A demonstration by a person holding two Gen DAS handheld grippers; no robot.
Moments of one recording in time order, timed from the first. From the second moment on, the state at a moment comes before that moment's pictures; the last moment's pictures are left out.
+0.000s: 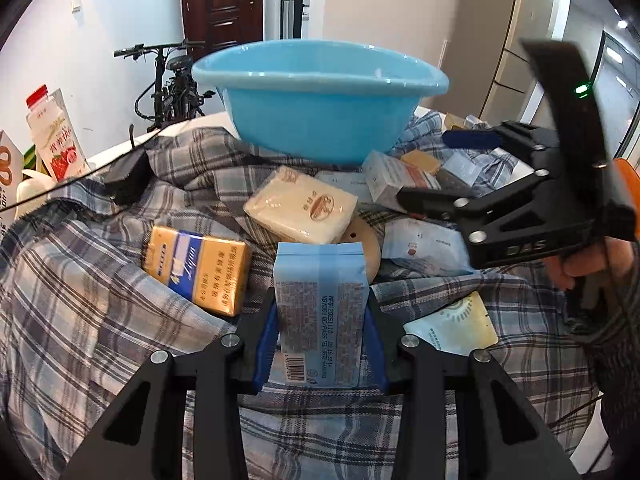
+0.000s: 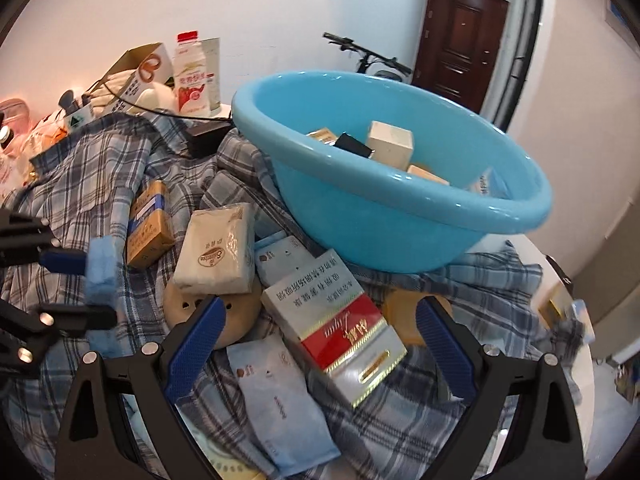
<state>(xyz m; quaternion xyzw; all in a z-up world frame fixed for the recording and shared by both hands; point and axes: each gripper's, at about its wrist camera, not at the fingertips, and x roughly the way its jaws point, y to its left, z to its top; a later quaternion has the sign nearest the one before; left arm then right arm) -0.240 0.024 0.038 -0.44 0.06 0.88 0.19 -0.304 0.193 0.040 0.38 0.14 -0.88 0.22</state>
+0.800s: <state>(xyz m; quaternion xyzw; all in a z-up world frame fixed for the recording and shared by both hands) -0.241 0.025 0.036 -0.45 0.06 0.87 0.18 -0.325 0.204 0.007 0.41 0.11 -0.87 0.25</state>
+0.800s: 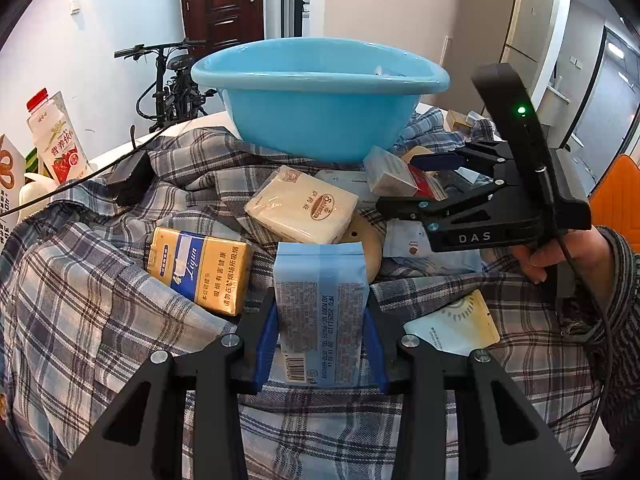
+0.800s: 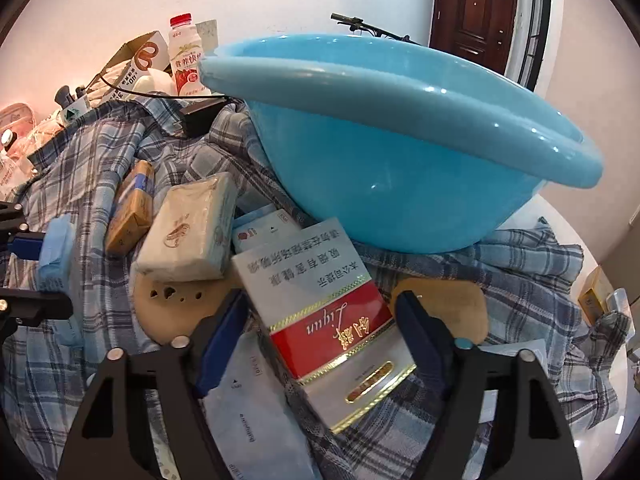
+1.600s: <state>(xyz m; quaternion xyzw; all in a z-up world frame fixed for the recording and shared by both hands) -0.235 0.031 0.043 -0.44 0.06 0.88 0.19 -0.231 0.190 0.067 0.43 0.05 -0.87 0.24</state>
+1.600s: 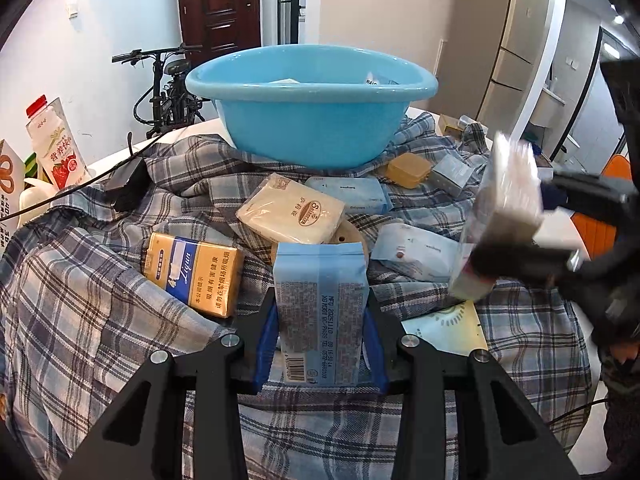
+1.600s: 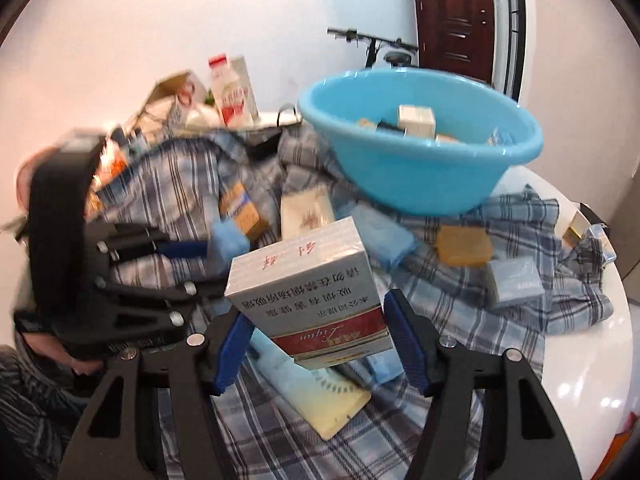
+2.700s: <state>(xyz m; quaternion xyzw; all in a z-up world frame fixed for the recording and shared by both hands) -0.239 0.029 0.030 -0.46 0.06 0.87 0.17 -0.240 0.182 0.020 0.44 0.06 -0.87 0.21</state>
